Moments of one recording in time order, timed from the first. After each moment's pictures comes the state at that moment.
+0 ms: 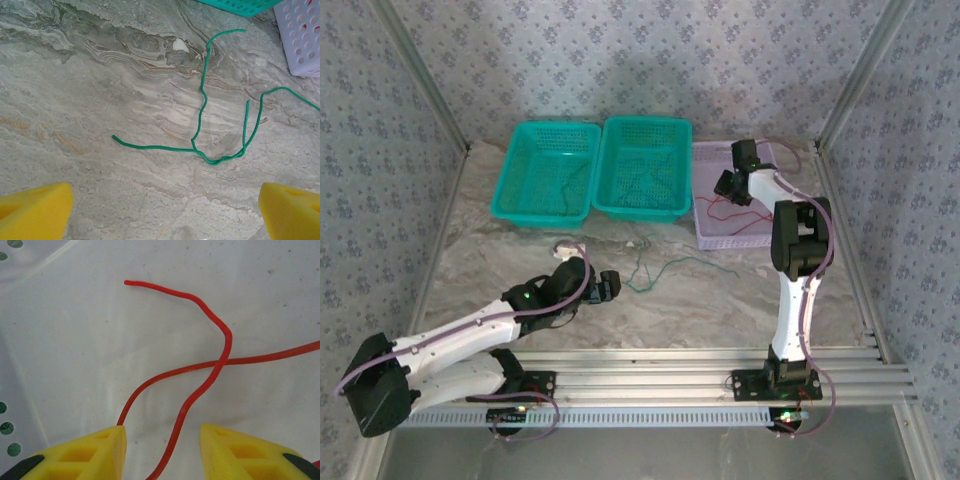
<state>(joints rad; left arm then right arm) -0.91 1.00 0.58 -0.37 -0.28 -0.85 0.10 2.15 1.63 -0.49 0.00 0.54</state>
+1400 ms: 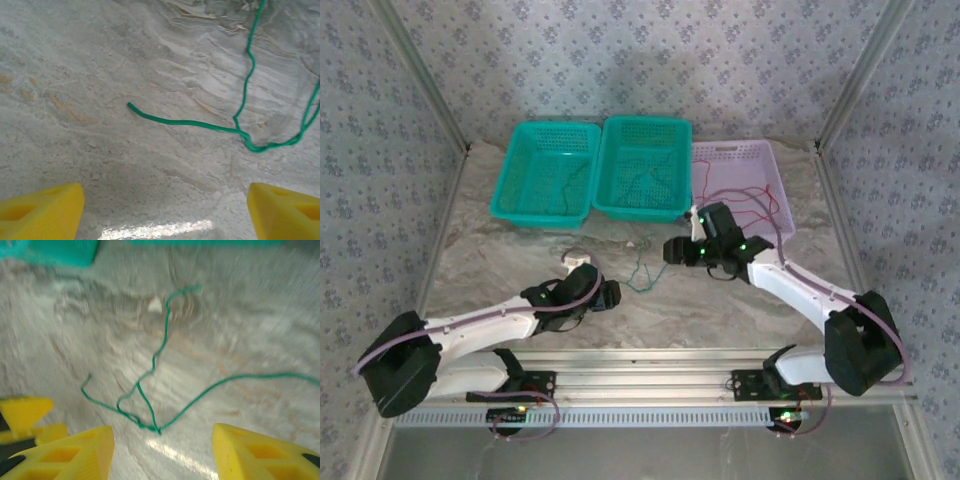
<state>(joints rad) -0.91 1.18 0.51 -0.26 -0.25 -0.93 0.57 1.33 0.81 -0.31 -0.28 0.50</state>
